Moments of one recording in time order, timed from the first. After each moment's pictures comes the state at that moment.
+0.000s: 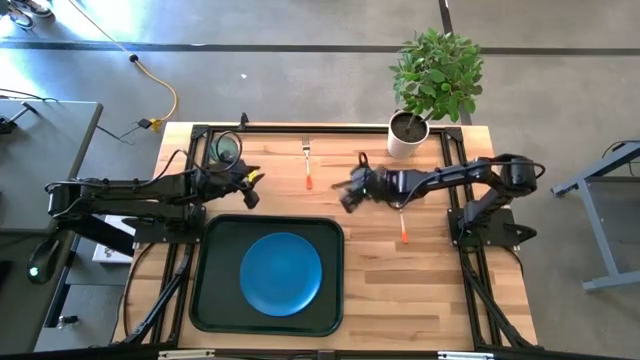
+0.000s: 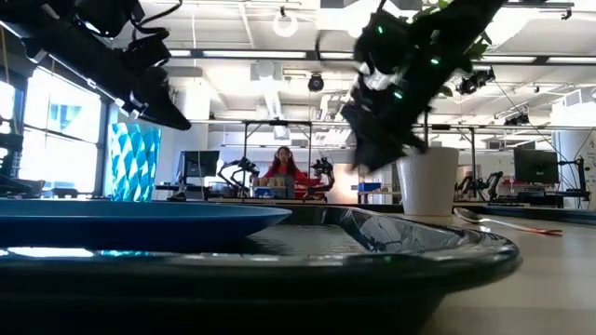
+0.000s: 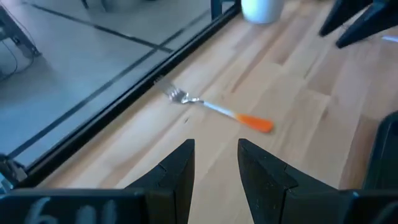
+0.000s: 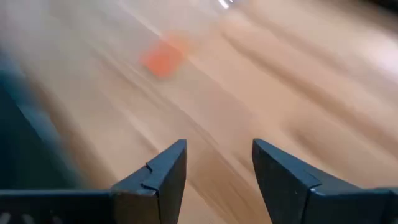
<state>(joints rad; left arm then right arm) 0.21 0.77 0.37 -0.11 -0.43 -0.09 -0.14 1.61 0.89 -0.10 0.31 0.53</state>
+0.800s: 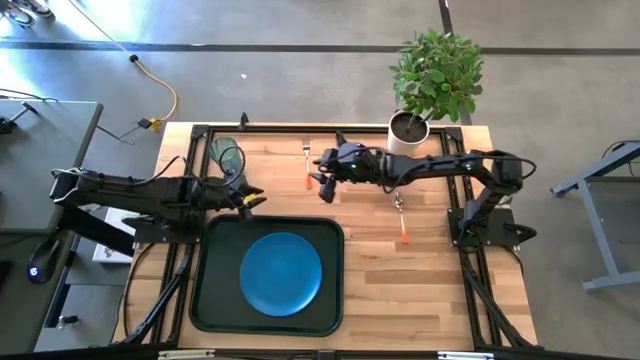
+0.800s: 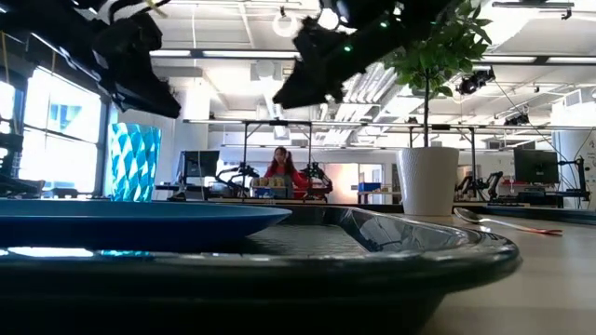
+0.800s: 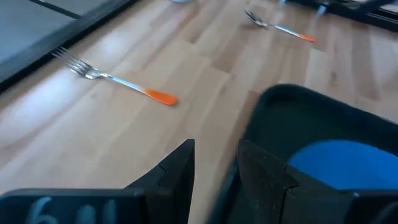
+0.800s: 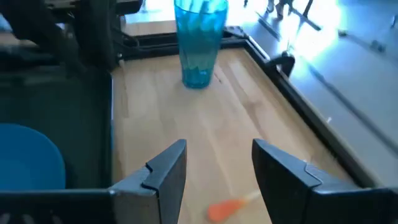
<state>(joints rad) -0.04 0.73 0.44 -0.30 -0.33 -0.34 -0.19 1.73 1.20 0.08 0.12 -0.04</state>
